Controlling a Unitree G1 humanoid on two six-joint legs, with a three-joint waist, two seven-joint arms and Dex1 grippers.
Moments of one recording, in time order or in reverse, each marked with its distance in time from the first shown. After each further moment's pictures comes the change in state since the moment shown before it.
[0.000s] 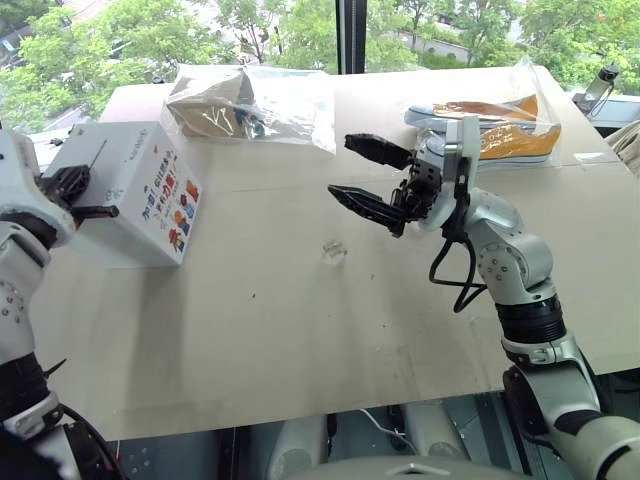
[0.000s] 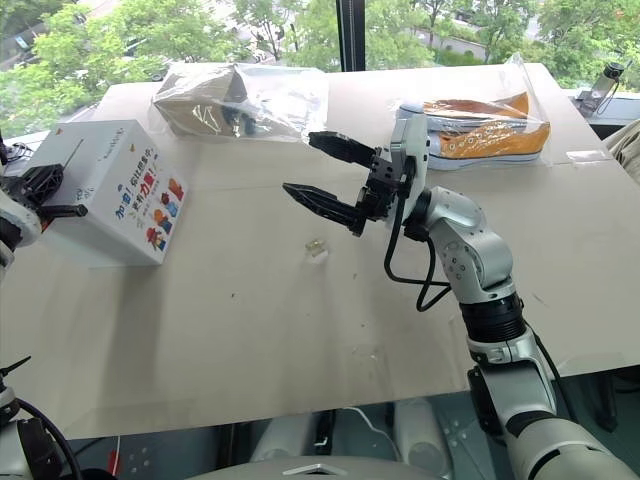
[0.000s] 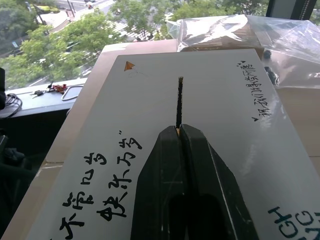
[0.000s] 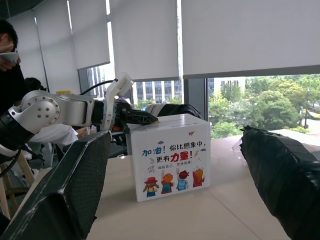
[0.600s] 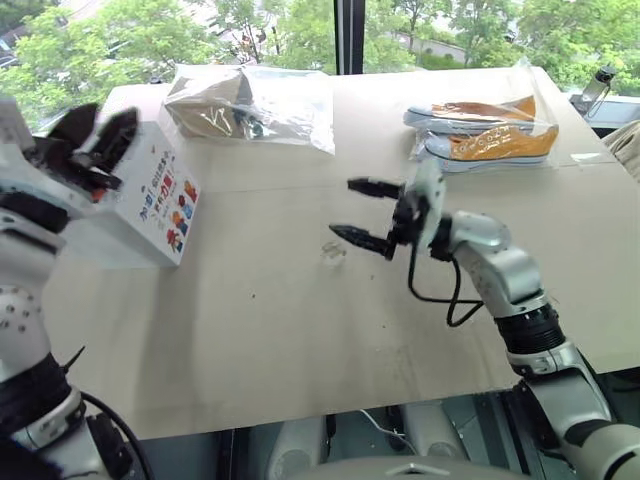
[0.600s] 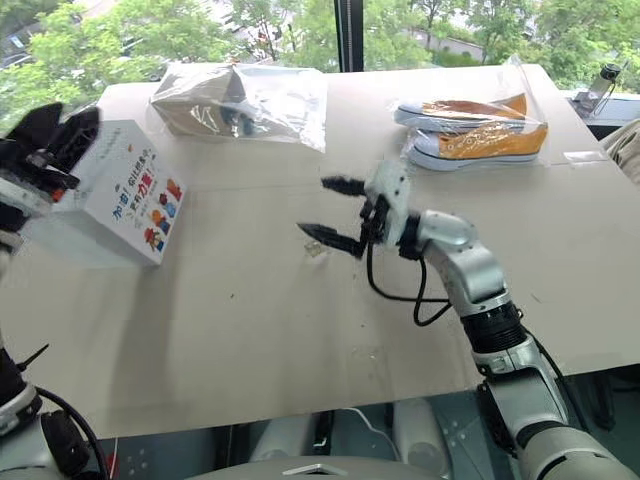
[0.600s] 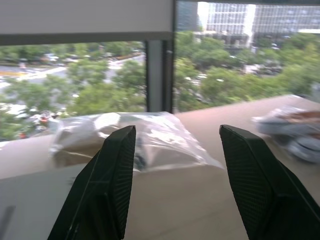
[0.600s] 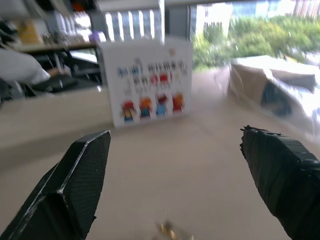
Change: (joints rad) left arm 0.186 -0.054 0.002 -0.354 -0.315 -0.062 -0.316; right arm 0.108 -0.036 0.188 0.161 -0.351 -0.105 -0.083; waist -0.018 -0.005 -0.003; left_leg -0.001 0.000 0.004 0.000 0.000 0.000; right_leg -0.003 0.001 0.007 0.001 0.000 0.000
